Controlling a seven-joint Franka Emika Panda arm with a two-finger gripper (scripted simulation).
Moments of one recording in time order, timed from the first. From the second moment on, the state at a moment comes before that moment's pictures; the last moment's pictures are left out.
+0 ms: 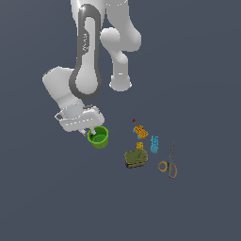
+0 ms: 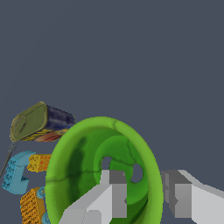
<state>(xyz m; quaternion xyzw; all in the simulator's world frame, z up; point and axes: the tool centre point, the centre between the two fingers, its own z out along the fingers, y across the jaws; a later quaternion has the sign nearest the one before) -0.002 -0.143 0.129 -0.96 0.08 -0.15 0.20</state>
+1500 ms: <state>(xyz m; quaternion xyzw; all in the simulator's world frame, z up) 0.039 0.042 0.348 -0.97 0.08 -0.15 0.20</state>
